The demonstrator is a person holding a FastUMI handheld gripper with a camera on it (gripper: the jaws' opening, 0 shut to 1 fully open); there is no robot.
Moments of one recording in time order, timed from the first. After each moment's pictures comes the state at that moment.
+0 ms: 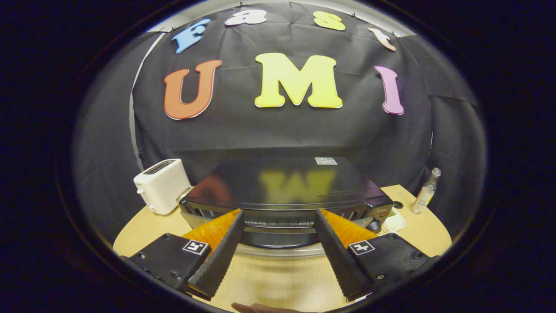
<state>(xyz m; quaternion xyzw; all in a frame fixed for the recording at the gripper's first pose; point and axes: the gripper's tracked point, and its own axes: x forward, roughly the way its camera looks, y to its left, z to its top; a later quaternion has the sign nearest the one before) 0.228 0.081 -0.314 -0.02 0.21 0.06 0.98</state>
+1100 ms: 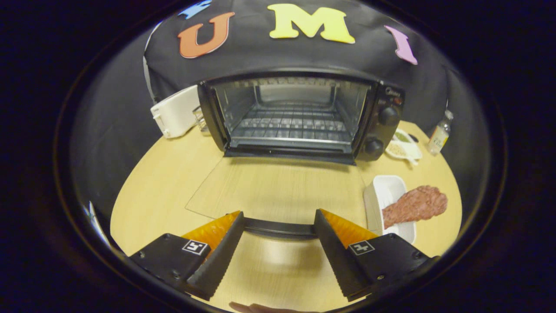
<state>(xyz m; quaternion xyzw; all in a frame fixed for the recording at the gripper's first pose) 0.102 0.059 -0.466 -0.01 0.44 0.09 0.89</state>
